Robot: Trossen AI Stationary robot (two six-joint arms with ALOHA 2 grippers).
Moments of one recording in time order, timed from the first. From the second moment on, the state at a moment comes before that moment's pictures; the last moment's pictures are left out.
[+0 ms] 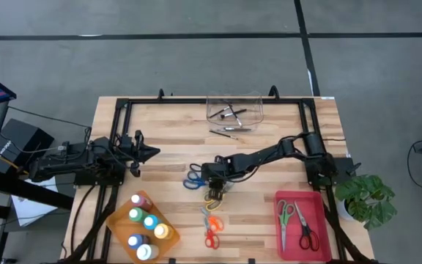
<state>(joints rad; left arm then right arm) 0.14 0.00 0.01 0.08 0.02 -0.19 0.13 2.12 1.37 -0.42 0.04 0.29</state>
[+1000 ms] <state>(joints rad) 0.14 0.00 0.01 0.08 0.02 -0.19 0.17 2.12 1.64 -0.77 0.02 0.17</state>
